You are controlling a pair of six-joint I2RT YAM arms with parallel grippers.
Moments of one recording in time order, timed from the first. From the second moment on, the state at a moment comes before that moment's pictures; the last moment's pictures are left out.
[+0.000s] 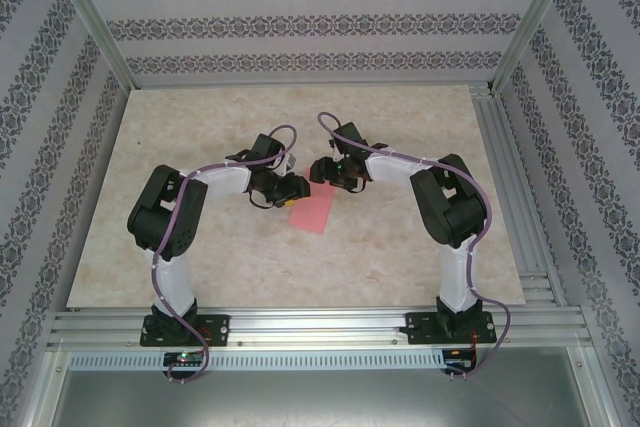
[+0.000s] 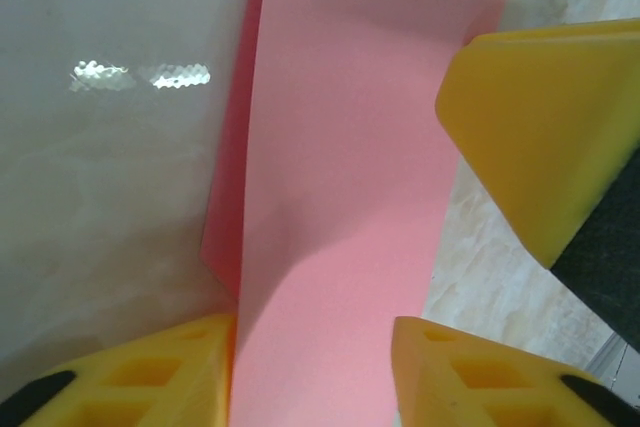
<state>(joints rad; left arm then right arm) -0.44 1.91 1.13 -0.31 0.56 -0.66 0.53 2.03 1.31 -0.31 -0.28 0.59</state>
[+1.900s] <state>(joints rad) -0.54 1.84 1.11 -0.33 0.47 -0.83 1.09 1.63 0.89 -0.16 0.34 0.08</state>
